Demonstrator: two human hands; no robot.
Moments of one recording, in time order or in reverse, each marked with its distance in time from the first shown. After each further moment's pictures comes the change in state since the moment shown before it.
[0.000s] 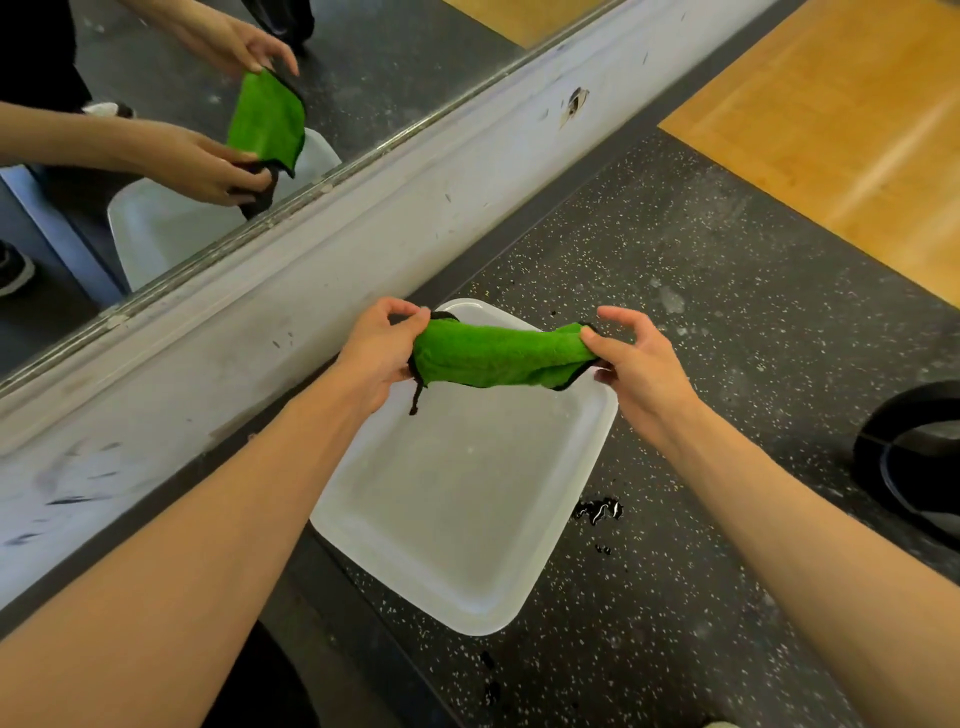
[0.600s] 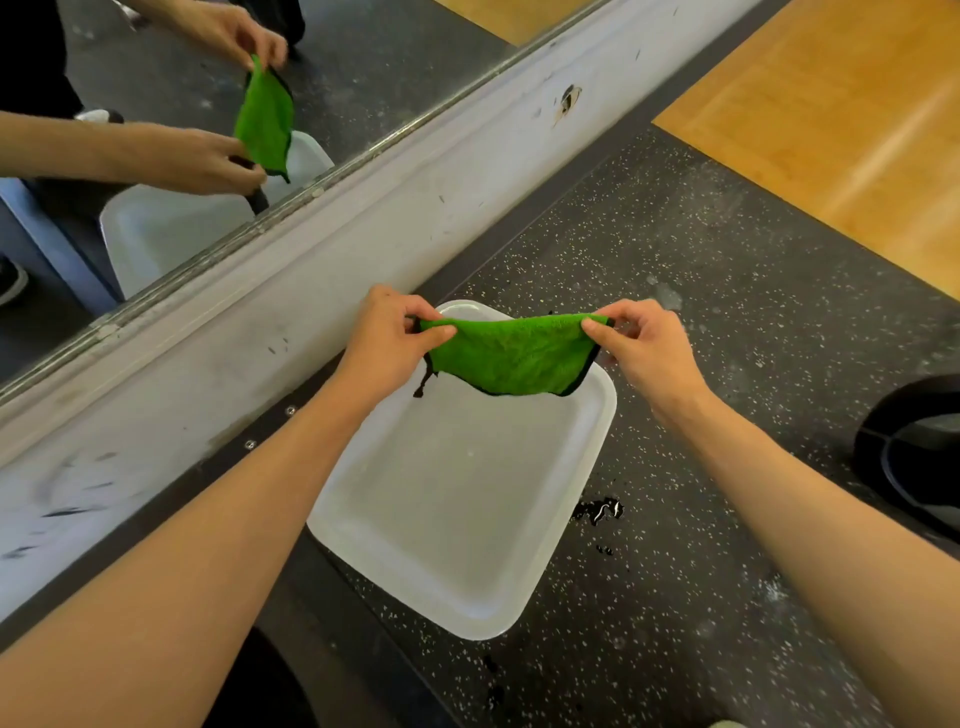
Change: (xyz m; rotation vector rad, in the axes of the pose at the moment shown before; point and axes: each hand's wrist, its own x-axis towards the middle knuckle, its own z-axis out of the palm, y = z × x) left_hand 0.007 -0.004 -0.002 0.482 -0.047 0.539; right_hand 0.009 -0.015 -0.012 -0.508 -0.002 -0.364
